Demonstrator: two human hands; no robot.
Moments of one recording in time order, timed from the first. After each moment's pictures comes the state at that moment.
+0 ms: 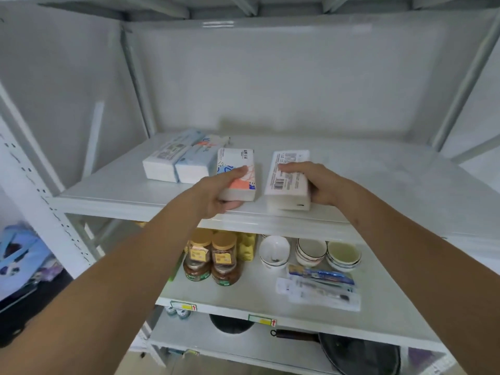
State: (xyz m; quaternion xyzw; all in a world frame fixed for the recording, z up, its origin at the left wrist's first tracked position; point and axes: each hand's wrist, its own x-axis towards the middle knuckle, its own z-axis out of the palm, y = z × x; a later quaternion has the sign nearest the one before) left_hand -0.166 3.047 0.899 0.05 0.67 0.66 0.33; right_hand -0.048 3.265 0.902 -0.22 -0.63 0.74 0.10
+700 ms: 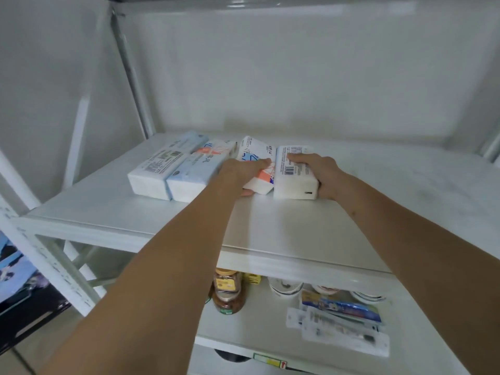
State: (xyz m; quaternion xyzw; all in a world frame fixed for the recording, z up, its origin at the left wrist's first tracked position) left_hand -0.253 3.149 0.908 0.07 0.74 0.62 0.24; right_hand -0.165 3.330 0.890 -0.29 -0.62 0.71 0.16
